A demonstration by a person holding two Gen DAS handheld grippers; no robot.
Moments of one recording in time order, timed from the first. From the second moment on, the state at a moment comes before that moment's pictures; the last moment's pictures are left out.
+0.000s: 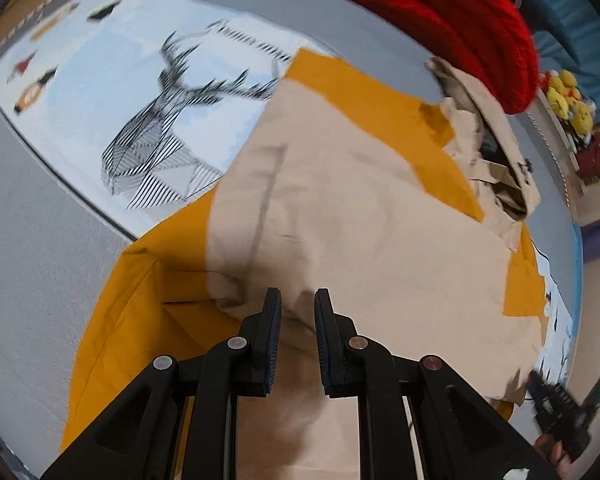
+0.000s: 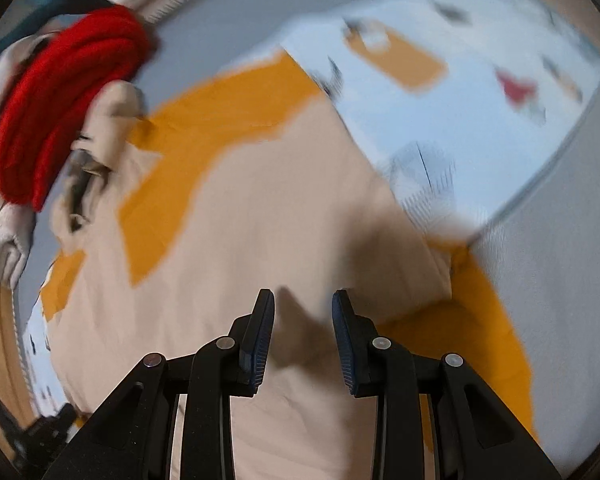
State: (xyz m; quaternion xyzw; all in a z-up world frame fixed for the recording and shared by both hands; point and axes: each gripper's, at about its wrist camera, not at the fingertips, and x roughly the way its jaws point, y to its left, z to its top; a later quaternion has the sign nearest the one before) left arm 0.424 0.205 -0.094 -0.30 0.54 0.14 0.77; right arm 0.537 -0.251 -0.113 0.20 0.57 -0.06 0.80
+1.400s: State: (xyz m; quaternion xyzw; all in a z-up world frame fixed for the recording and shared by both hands) left arm 0.431 0.153 -0.033 -0.14 0.46 0.10 0.87; right arm 0.514 -0.153 -0.036 -0.05 0.43 0.09 0.90
